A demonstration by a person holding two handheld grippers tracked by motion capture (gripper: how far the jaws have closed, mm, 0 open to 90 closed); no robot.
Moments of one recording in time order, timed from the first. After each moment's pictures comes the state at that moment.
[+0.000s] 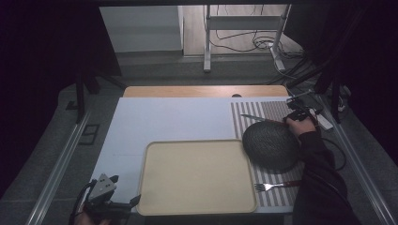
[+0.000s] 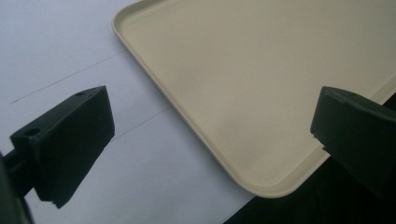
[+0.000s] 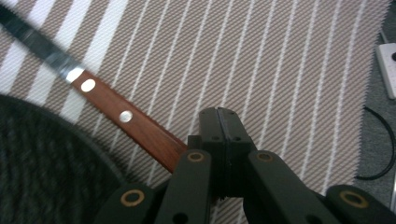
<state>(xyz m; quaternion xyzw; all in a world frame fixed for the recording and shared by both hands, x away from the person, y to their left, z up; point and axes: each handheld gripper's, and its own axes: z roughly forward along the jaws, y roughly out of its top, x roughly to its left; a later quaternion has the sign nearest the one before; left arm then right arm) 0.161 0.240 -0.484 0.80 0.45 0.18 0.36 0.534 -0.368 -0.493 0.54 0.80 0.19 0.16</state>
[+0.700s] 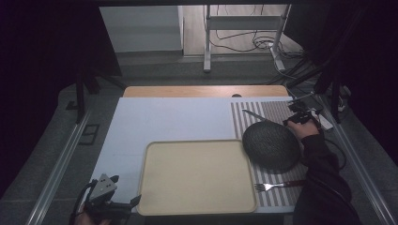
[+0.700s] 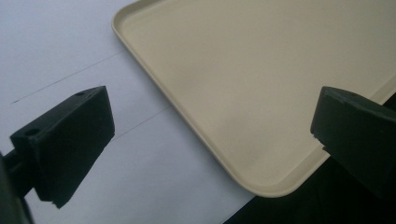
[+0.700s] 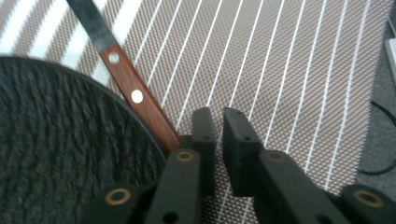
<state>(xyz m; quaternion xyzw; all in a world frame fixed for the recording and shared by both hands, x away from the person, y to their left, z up) 0.162 0.239 -0.484 0.80 0.45 0.18 0.36 0.518 -0.369 -0.485 0.54 0.80 0.20 0.15</state>
